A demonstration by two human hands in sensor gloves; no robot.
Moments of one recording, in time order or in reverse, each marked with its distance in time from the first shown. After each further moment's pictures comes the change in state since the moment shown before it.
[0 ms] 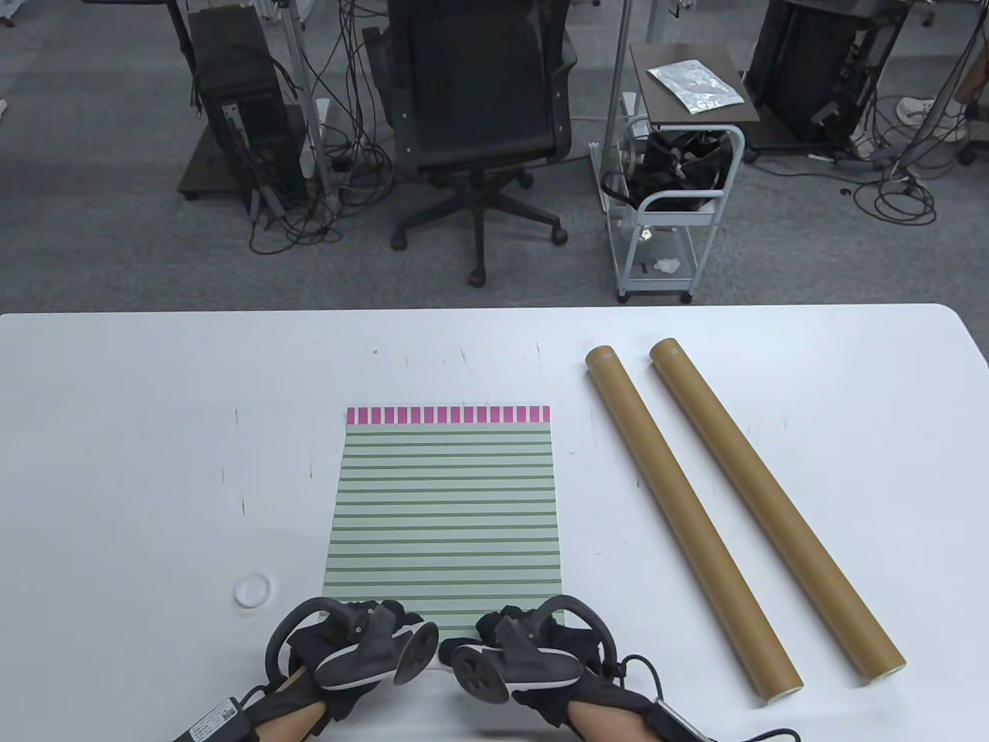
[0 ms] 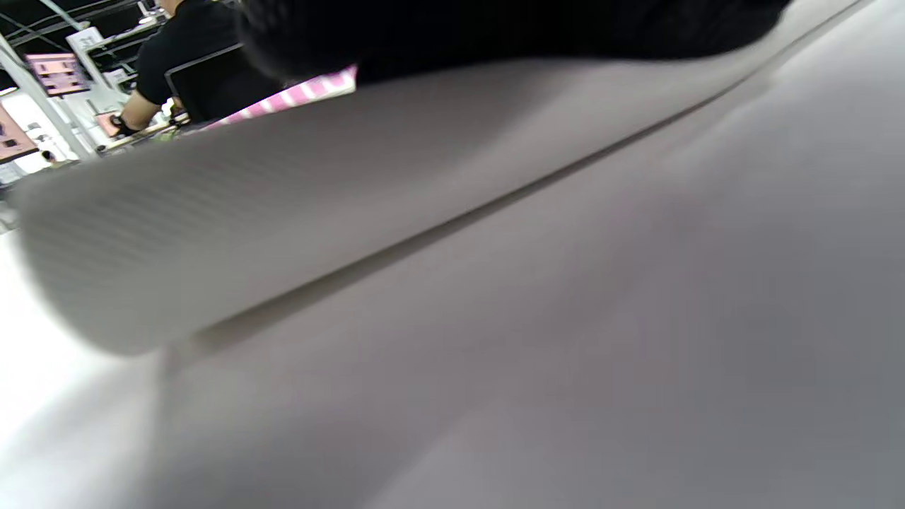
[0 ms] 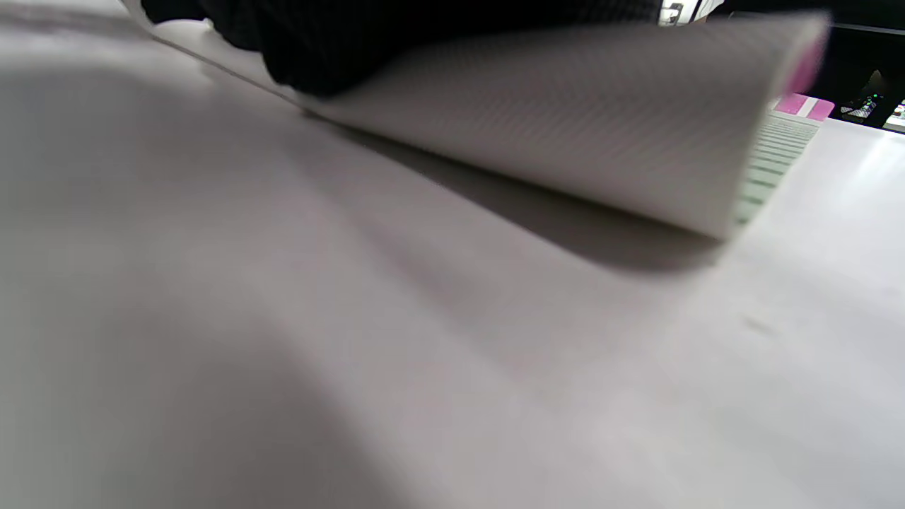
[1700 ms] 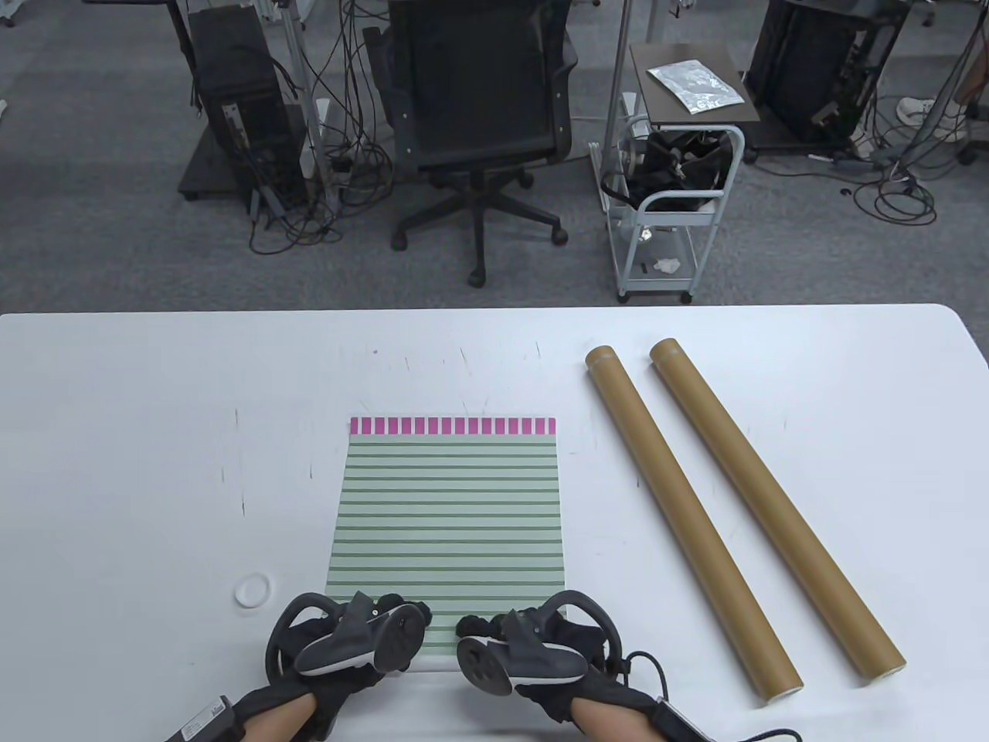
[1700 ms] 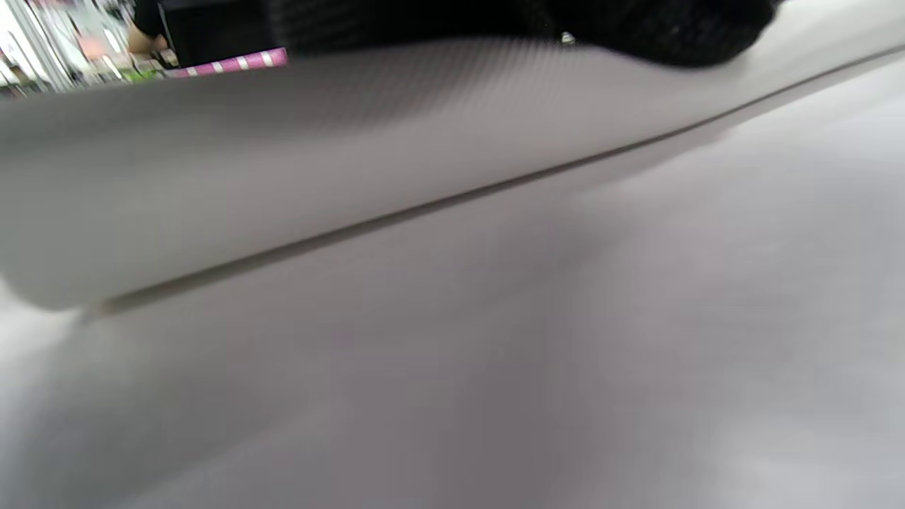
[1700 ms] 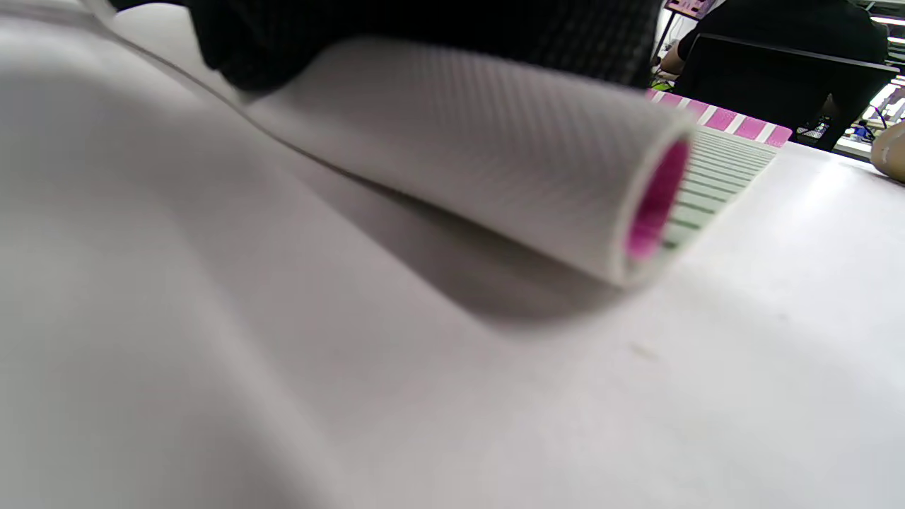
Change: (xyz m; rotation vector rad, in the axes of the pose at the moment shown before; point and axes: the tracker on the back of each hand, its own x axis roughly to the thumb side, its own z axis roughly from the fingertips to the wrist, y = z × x) left_hand -0.012 -0.005 -0.007 -0.016 0.020 0.114; right_hand -0.003 -0.002 0.003 0.036 0.021 0.056
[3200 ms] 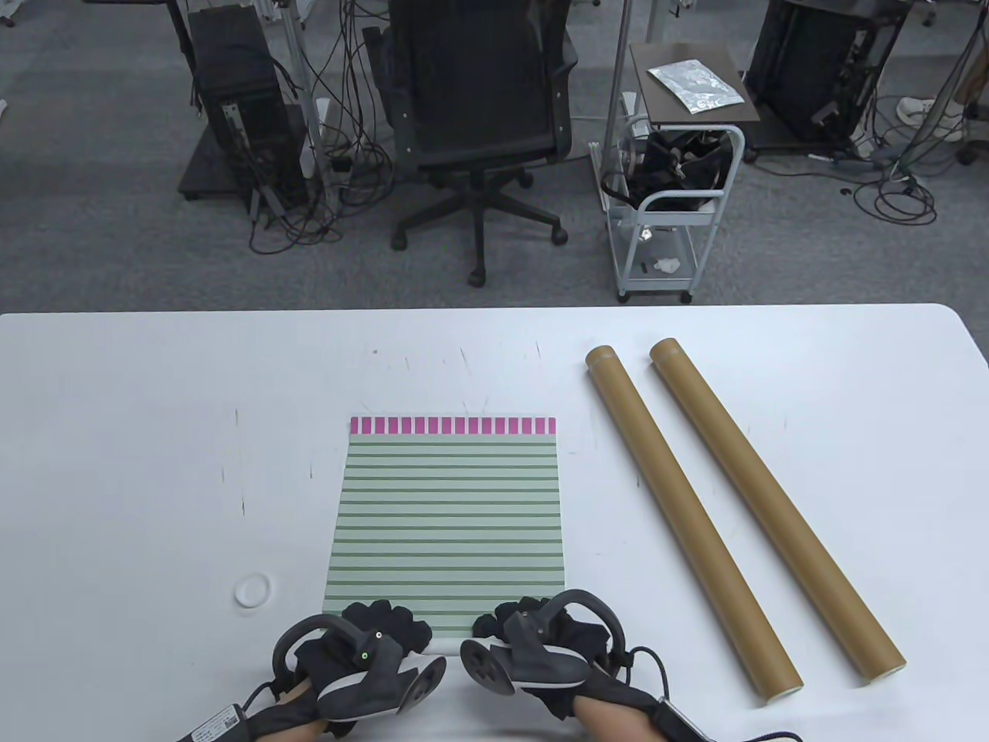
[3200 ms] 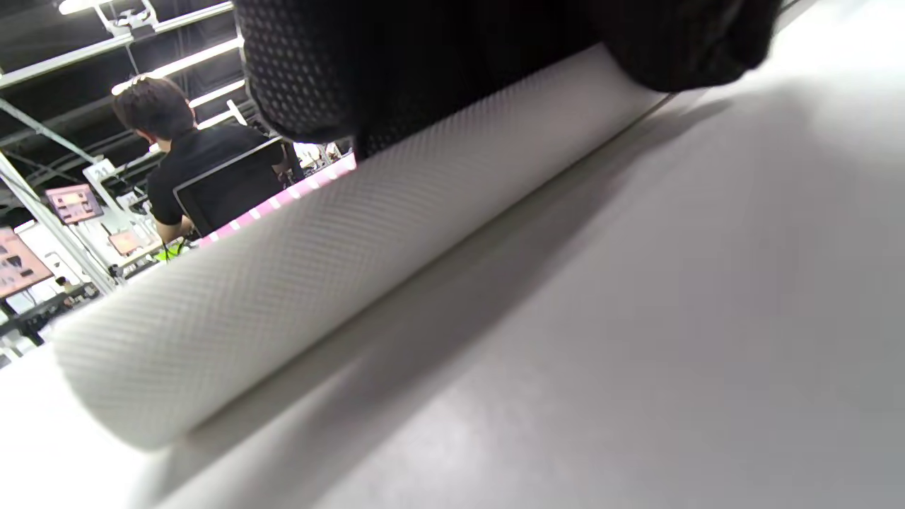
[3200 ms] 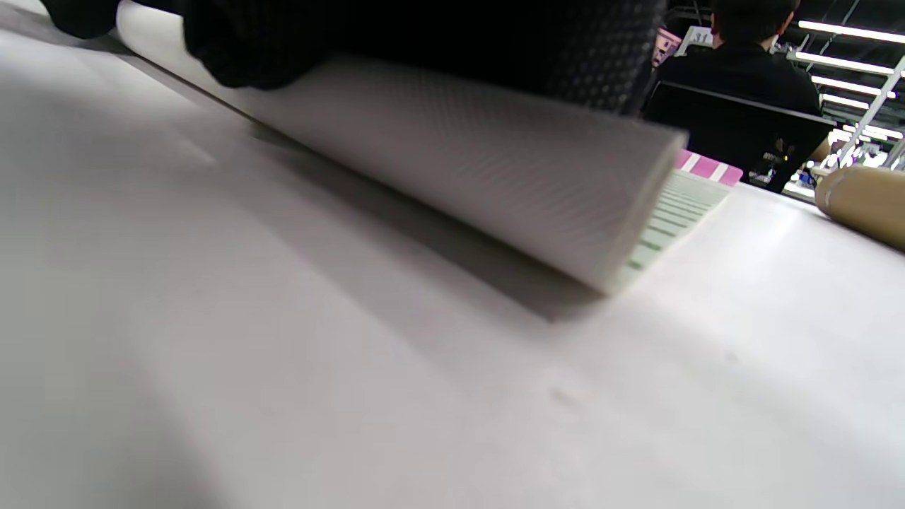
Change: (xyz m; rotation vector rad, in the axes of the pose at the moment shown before) left_hand 0.028 0.007 0.018 0.193 -0.031 -0.271; right_hand -0.009 -0.003 -0.001 -0.097 0.080 0.019
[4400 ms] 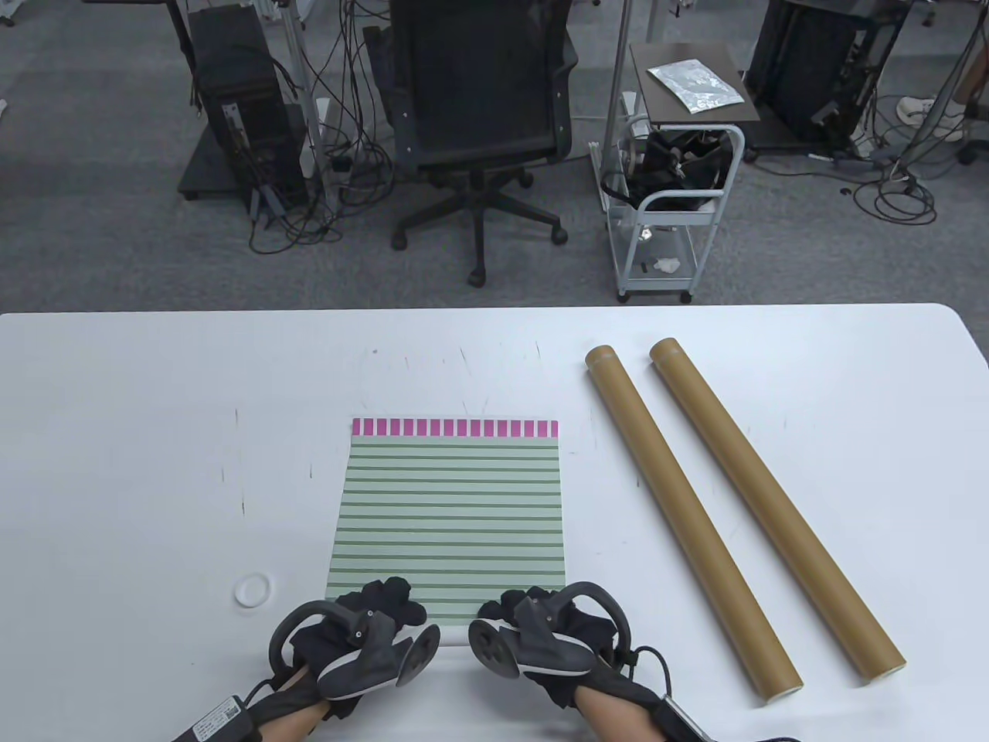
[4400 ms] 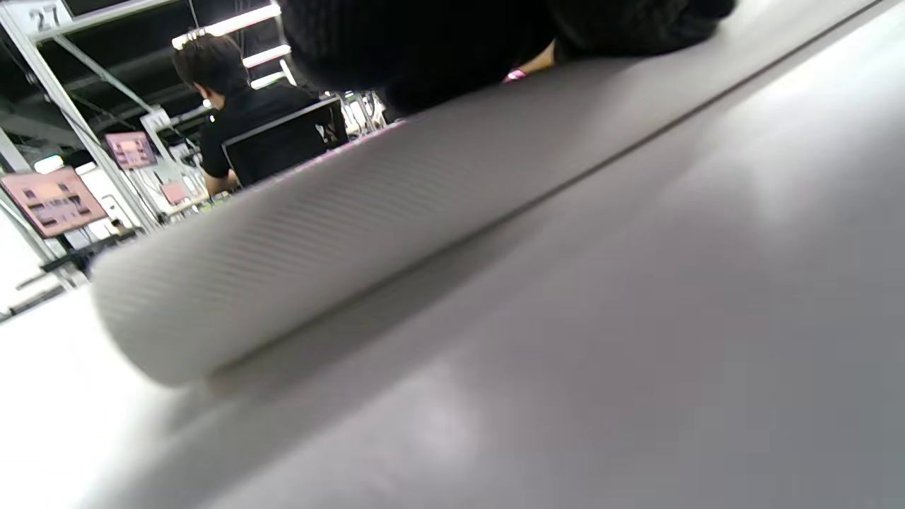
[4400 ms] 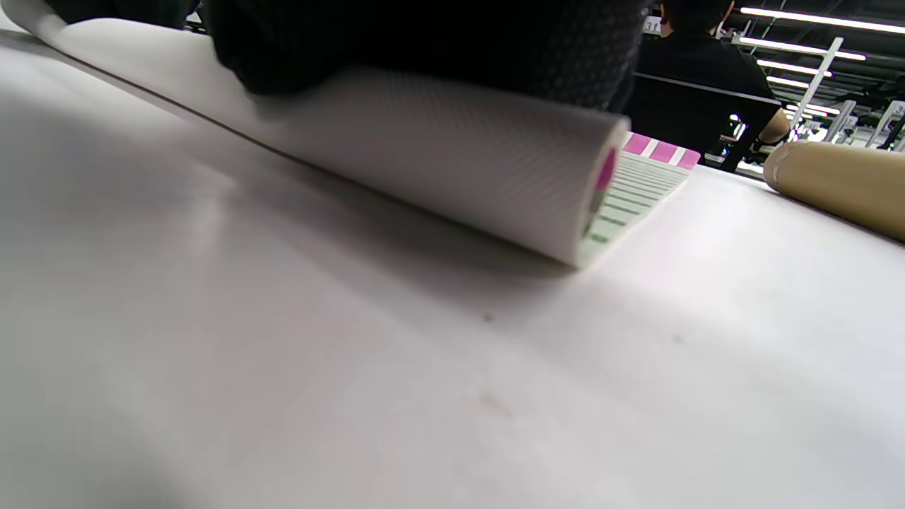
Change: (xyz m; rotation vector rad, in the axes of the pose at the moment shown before) left_hand -0.016 -0.006 -0.009 -0.064 0.097 0.135; right_hand -0.011 -0.001 -0.003 -0.001 0.079 -0.033
